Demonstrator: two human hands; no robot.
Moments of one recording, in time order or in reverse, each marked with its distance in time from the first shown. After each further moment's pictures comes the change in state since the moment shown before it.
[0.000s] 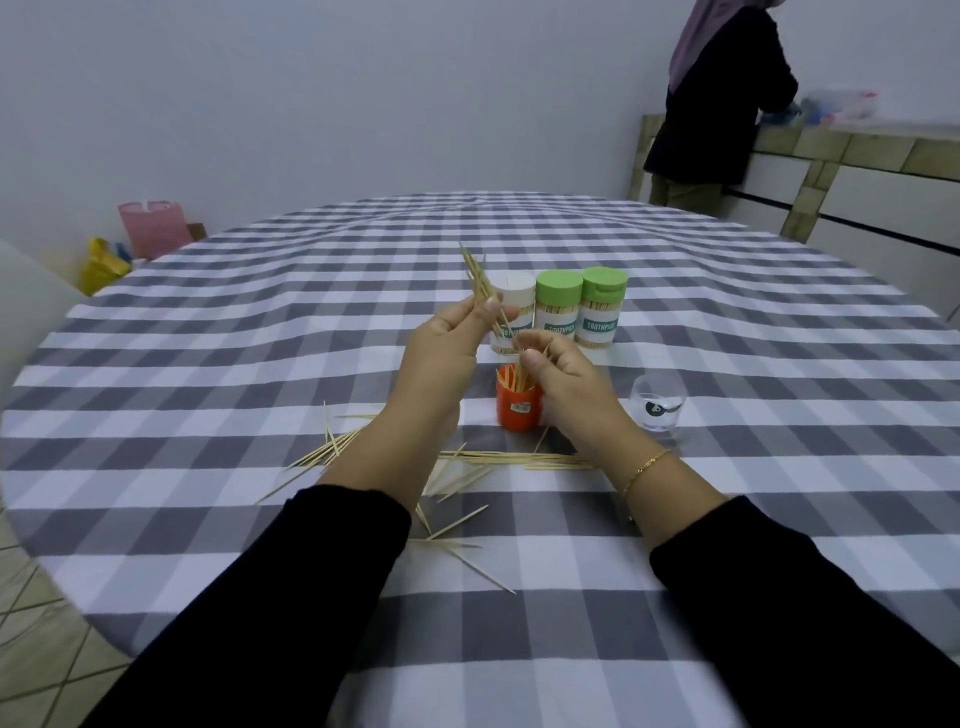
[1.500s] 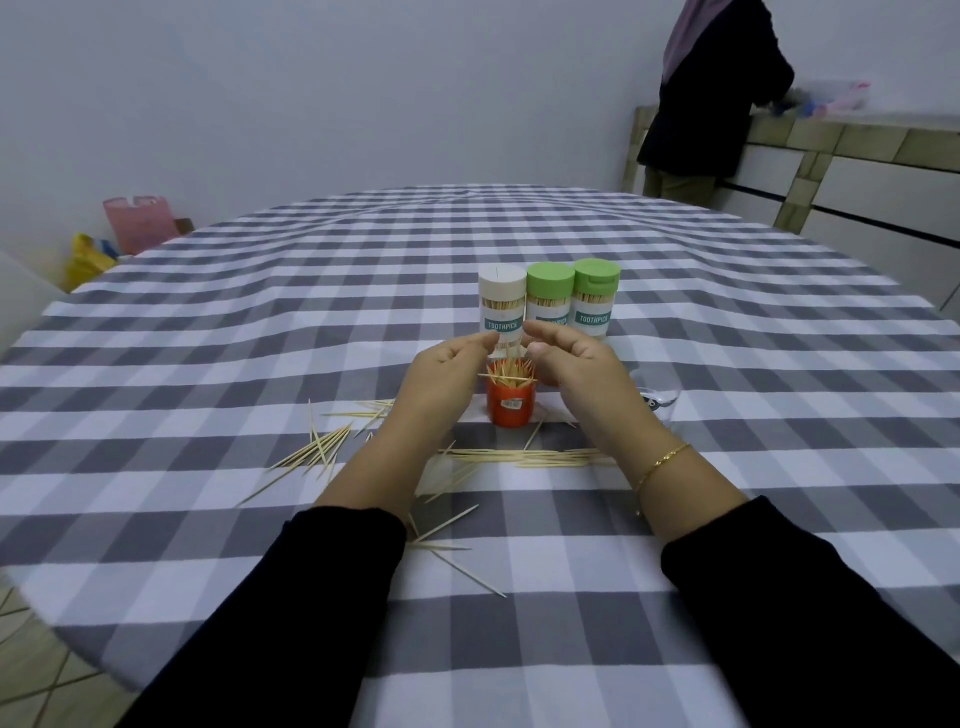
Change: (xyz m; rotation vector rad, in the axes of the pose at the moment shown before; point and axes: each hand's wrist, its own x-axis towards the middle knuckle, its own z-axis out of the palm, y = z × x) left_hand 0.005 -0.027 0.002 0.370 0.022 -0.138; right_hand 0.001 -0.006 -0.016 0.045 0.046 0.064
